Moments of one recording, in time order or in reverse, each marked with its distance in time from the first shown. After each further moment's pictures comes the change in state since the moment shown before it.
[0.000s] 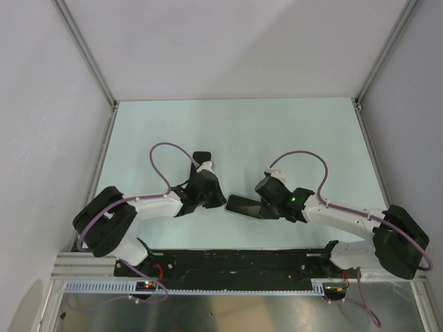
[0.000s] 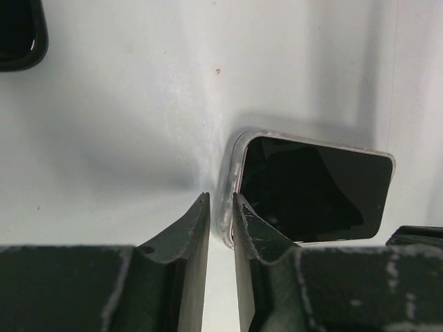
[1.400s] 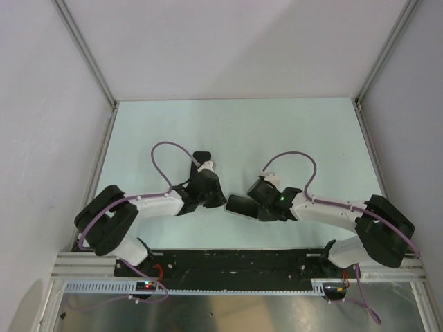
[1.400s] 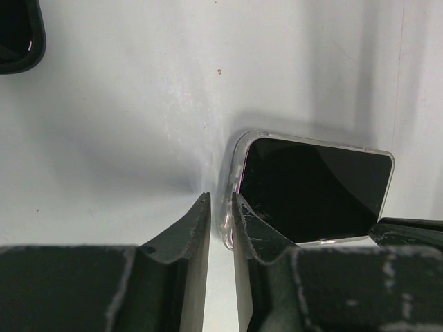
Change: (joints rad) left arm 0.000 0.016 0.025 -0.021 0.001 0.008; right arm 0.030 0.133 0.018 -0.014 0.054 0.004
